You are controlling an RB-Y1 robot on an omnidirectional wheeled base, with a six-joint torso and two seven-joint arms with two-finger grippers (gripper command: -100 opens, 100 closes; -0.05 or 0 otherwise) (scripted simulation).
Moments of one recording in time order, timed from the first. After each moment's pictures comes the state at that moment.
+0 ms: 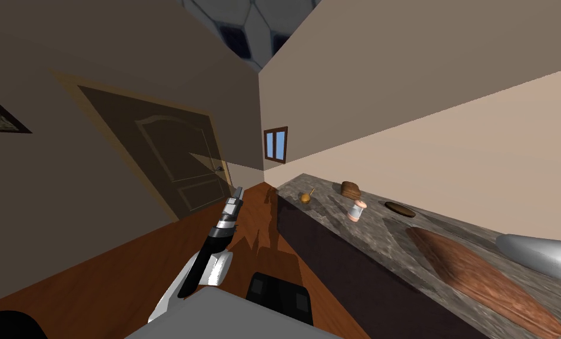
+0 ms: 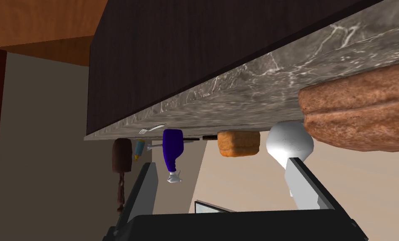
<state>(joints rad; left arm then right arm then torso) 0.51 0.01 -0.02 -2.20 -0.07 -0.46 -0.16 1.46 -1.86 -0.17 -1.86 -0.16 0.91 -1.21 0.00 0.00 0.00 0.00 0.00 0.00</state>
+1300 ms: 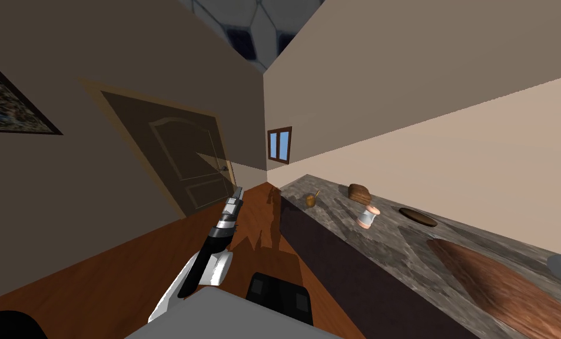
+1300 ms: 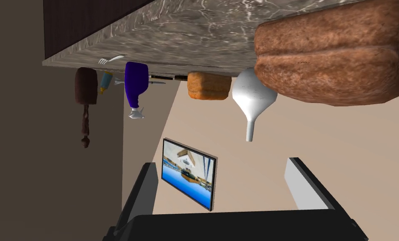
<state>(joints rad) 0.51 0.01 -0.02 -2.20 -0.07 -0.46 -0.16 1.65 -2.17 -0.20 -1.79 -0.20 1.14 -1.39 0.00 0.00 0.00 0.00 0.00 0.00</state>
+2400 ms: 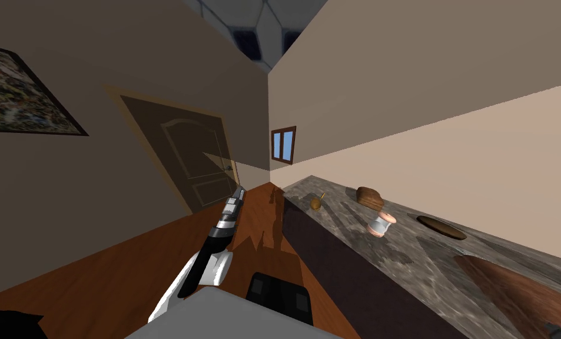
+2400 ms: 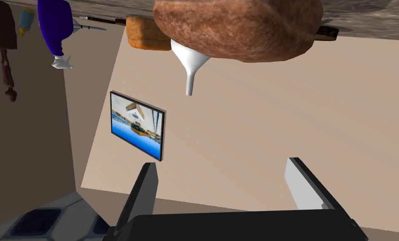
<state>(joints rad) 0.51 0.01 -0.02 -2.20 -0.07 -0.46 -0.16 1.80 -2.45 -0.21 -1.73 -0.23 1.38 -1.56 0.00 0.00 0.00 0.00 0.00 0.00</state>
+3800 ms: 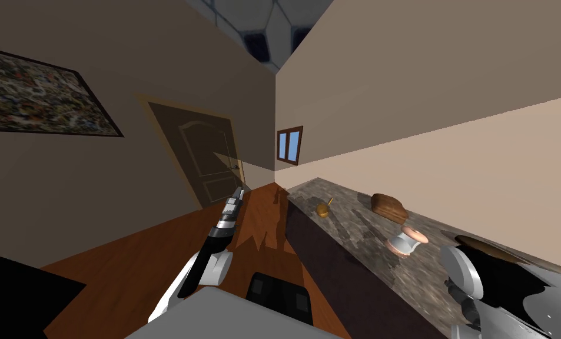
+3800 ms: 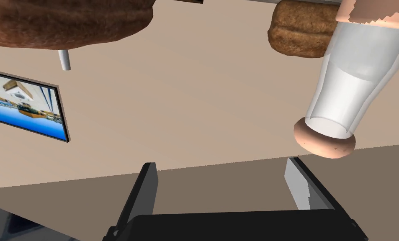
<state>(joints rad) 0.51 0.01 -0.02 -2.20 -0.07 -0.46 -0.16 2.05 -2.84 -0.22 -1.60 -0.27 1.67 -1.79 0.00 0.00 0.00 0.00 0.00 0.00</state>
